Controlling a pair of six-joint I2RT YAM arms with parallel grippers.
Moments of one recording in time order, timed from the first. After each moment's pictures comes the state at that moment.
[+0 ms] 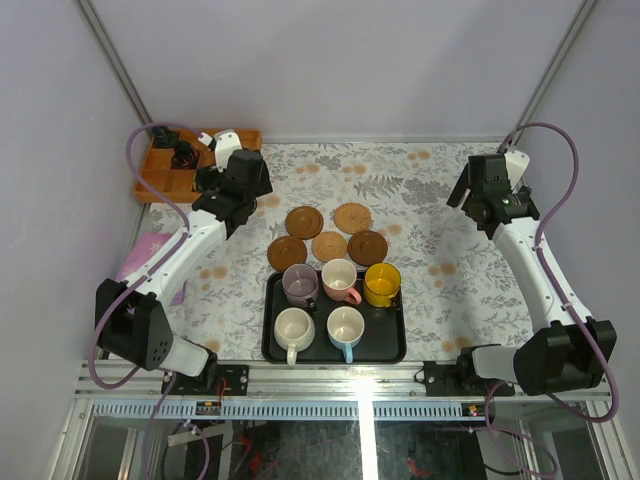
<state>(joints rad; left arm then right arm) -0.37 1.45 1.22 -0.38 -0.63 -0.46 0.12 1.29 1.21 -0.73 0.49 0.48</state>
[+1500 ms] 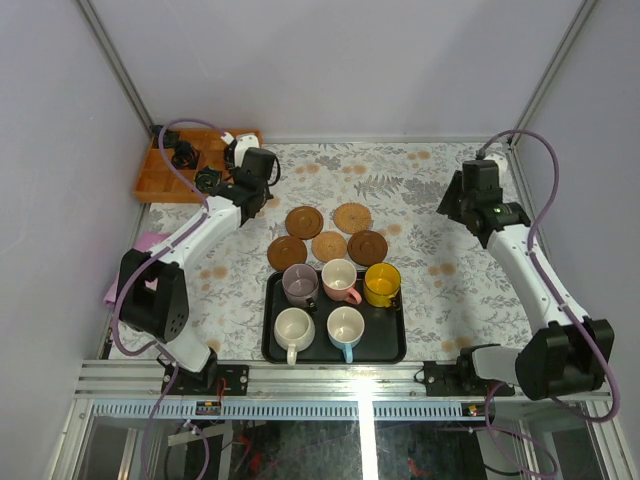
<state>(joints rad) -0.36 1.62 1.29 -0.39 -0.49 -0.45 0.14 1.25 1.12 -0.57 0.25 0.43</state>
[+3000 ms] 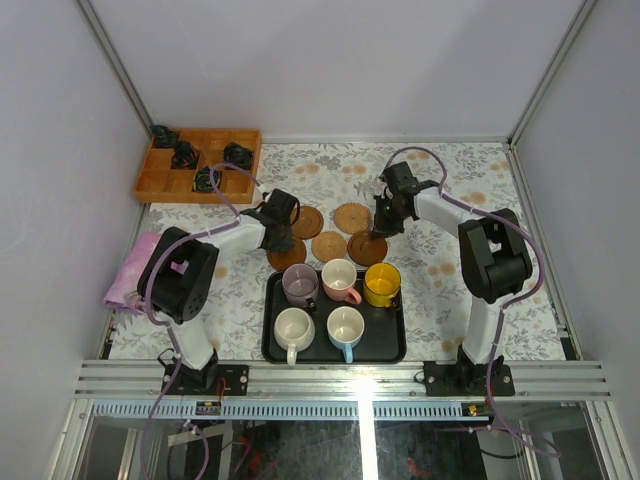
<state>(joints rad) -0.44 1.79 1.06 -0.34 -0.16 -0.52 0.37 1.93 1.34 -0.54 -0.21 0.43</state>
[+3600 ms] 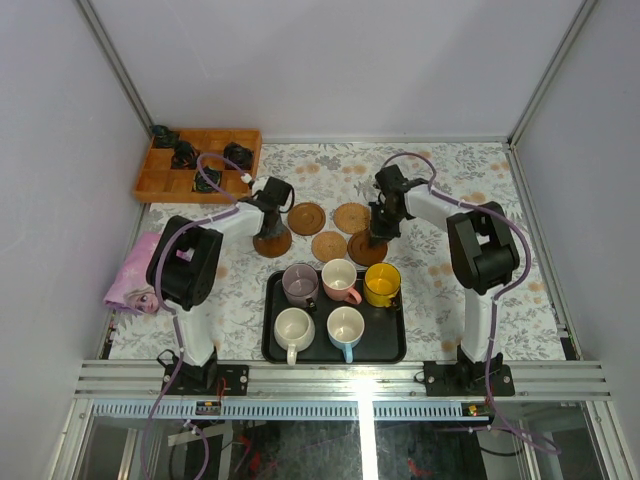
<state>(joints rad) -0.38 1.89 1.18 -0.38 -0.35 -0.59 0.39 2.03 1.41 -0.63 -0.23 0.42</state>
